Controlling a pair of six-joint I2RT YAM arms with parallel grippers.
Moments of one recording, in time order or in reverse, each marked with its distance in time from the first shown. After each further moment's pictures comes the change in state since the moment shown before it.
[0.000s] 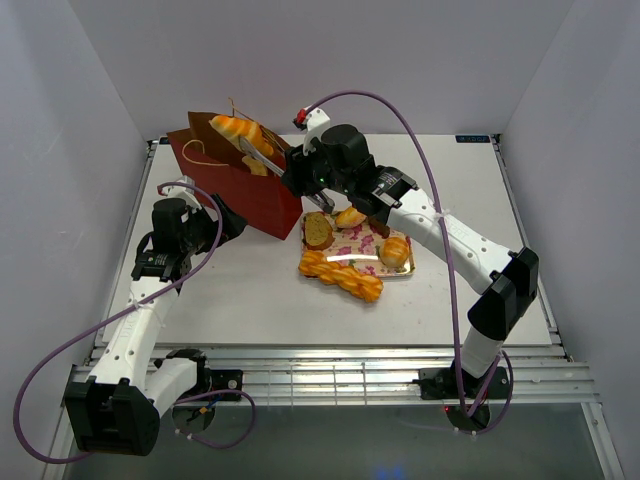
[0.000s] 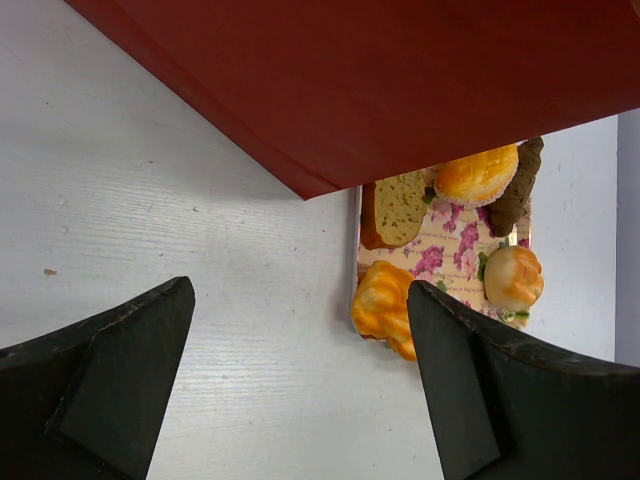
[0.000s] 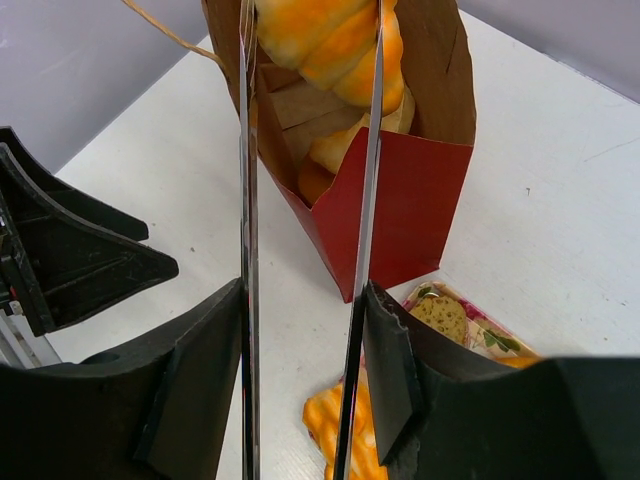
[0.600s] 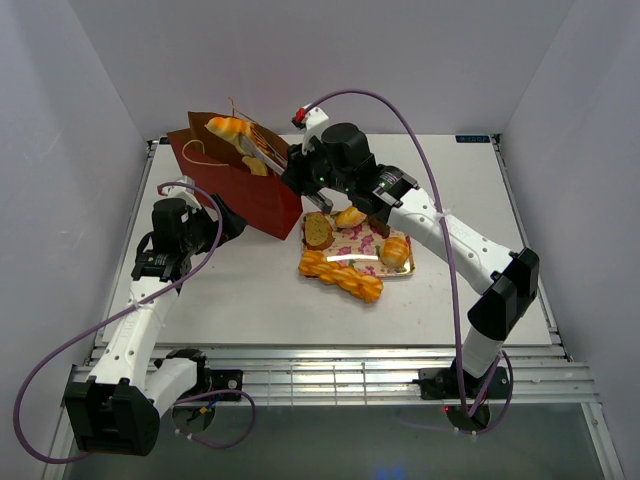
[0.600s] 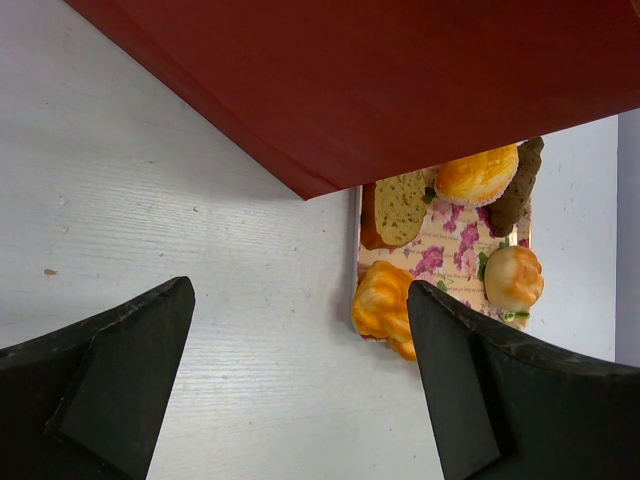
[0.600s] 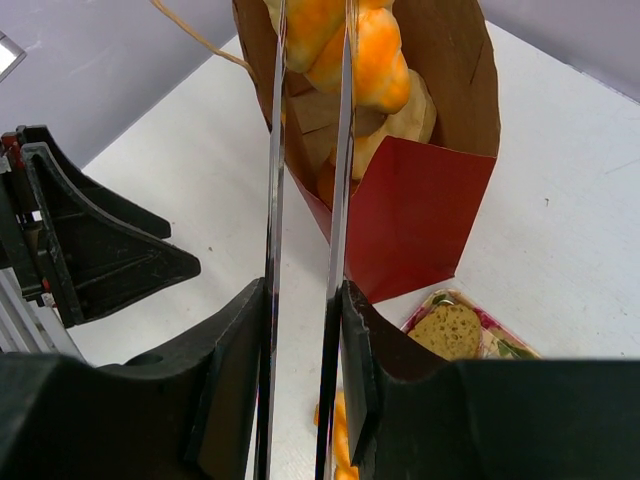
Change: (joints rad) left arm 0.000 0.000 0.000 0.000 -0.001 0.000; right arm 0.000 0.000 0.015 -0.001 -0.049 0.003
